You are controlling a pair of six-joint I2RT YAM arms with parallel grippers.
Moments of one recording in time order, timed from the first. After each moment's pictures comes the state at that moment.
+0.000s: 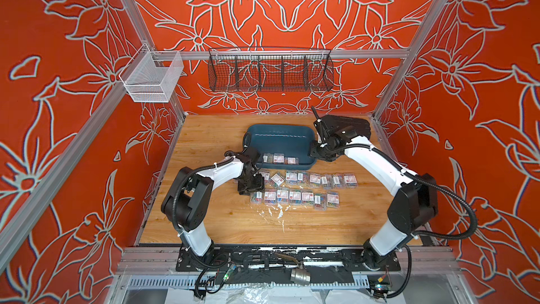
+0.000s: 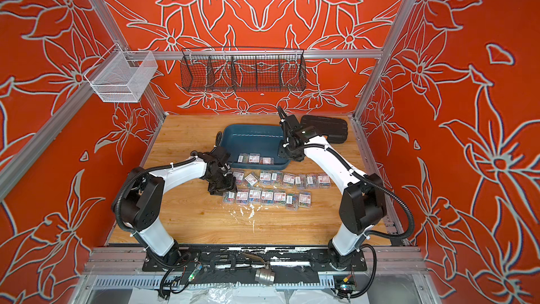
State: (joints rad) left arm -0.41 1.70 1.06 -0.79 0.27 -0.54; right arm 0.46 1.67 1.50 -0.95 0.02 0.61
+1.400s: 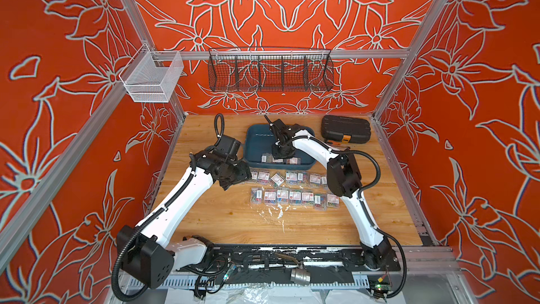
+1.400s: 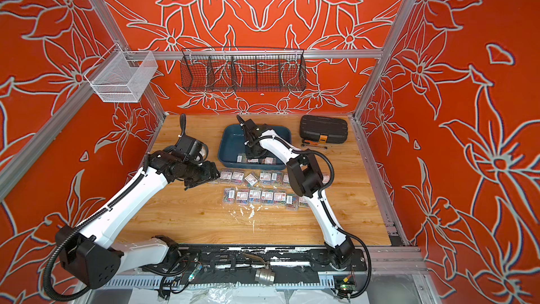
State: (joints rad) left arm -0.35 1.23 1.16 -1.06 0.13 -0.67; right arm 0.62 2.41 2.19 -1.02 -0.01 0.50
